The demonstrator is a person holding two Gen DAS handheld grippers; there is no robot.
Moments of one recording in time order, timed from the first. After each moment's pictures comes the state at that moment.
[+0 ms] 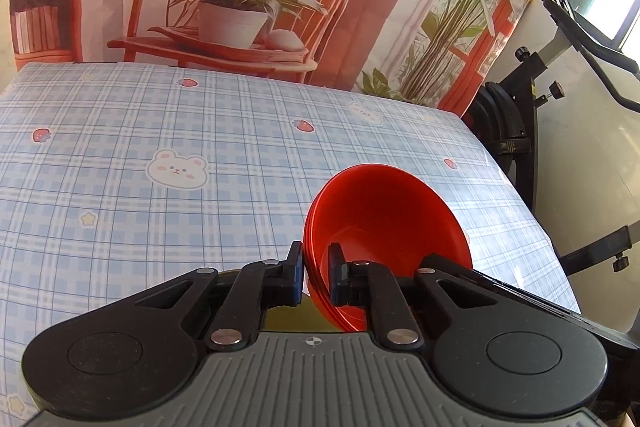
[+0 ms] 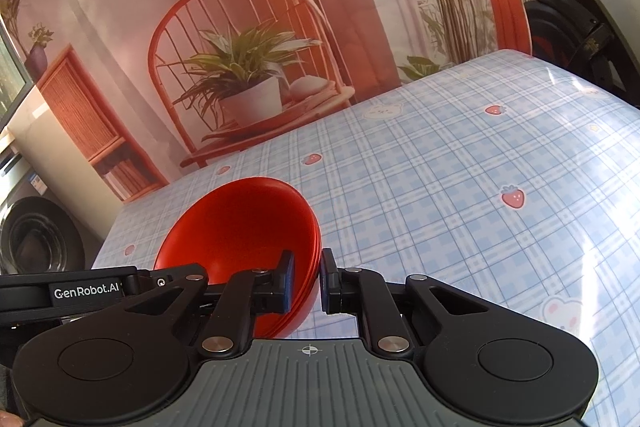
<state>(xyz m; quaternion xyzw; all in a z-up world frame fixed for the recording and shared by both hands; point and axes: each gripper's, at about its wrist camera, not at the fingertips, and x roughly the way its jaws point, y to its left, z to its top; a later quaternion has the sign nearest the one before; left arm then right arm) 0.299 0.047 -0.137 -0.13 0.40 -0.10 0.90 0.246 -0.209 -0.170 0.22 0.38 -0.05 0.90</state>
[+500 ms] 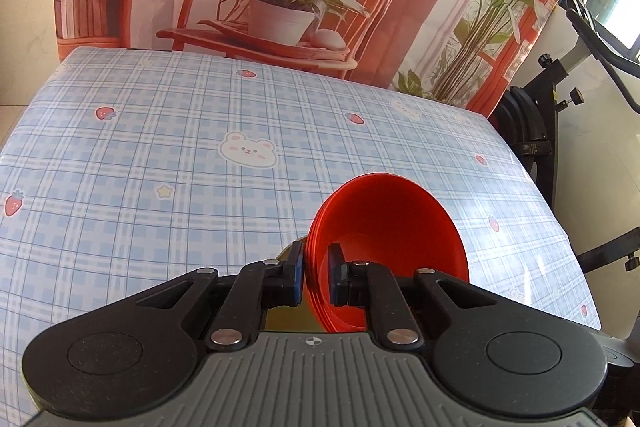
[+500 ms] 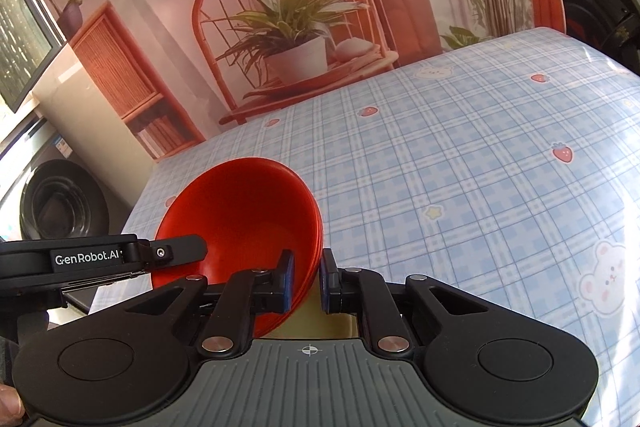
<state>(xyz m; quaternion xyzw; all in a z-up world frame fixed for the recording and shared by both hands) 0.265 0.100 -0.138 -0.13 0.41 -0.07 0.90 0.234 -0.149 -0.171 0.22 0.42 0.00 0.88</state>
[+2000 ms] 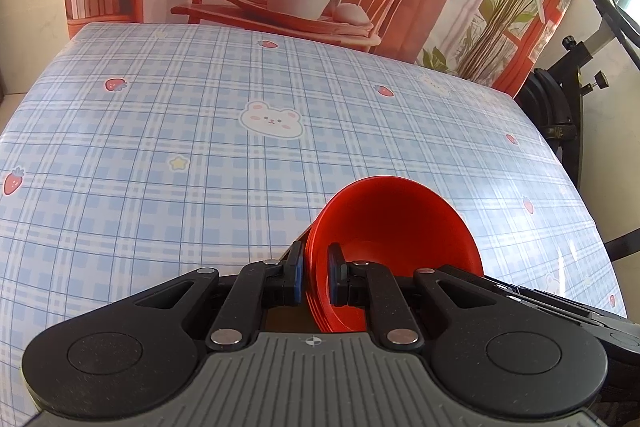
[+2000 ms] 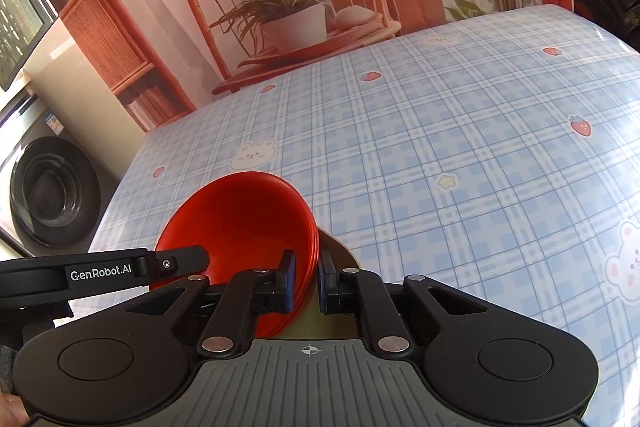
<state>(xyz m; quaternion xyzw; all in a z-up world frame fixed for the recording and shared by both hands) 0.280 0.101 -0.167 -0.11 0.43 -0.05 0.89 0.248 -0.145 -0.198 0.20 0.45 -0.01 0.87</state>
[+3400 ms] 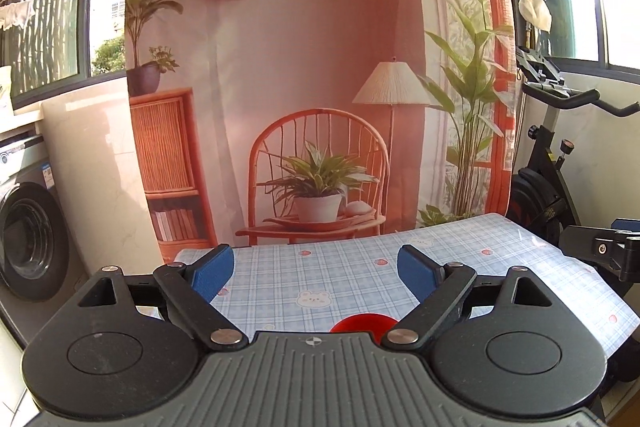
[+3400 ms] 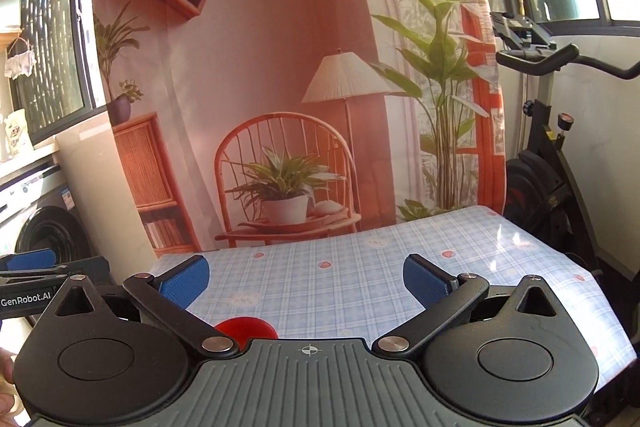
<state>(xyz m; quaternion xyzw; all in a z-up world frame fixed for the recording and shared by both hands) 0.085 0.041 0.033 0.04 0.17 0.03 0.98 0.083 -0.181 0.030 0.09 0.24 -0.03 0.97</state>
